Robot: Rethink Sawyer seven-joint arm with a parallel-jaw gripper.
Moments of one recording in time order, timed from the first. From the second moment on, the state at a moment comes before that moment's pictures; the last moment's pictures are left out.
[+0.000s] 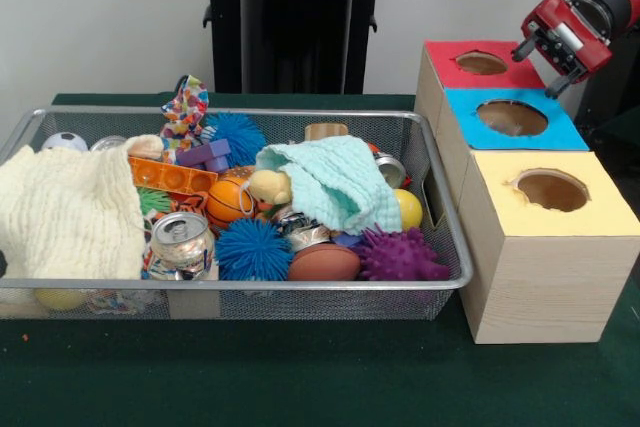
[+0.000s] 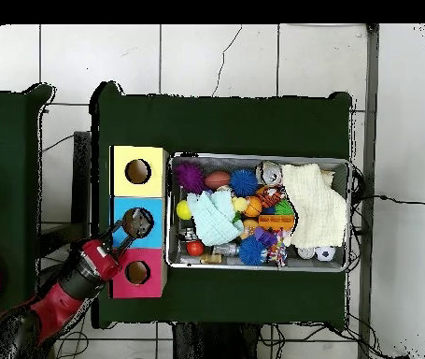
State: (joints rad) arm 1.22 0.66 -1.51 1.48 0.62 0.43 2.78
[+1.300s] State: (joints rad) arm 1.06 0.51 -1.42 1.48 0.55 0.30 2.78
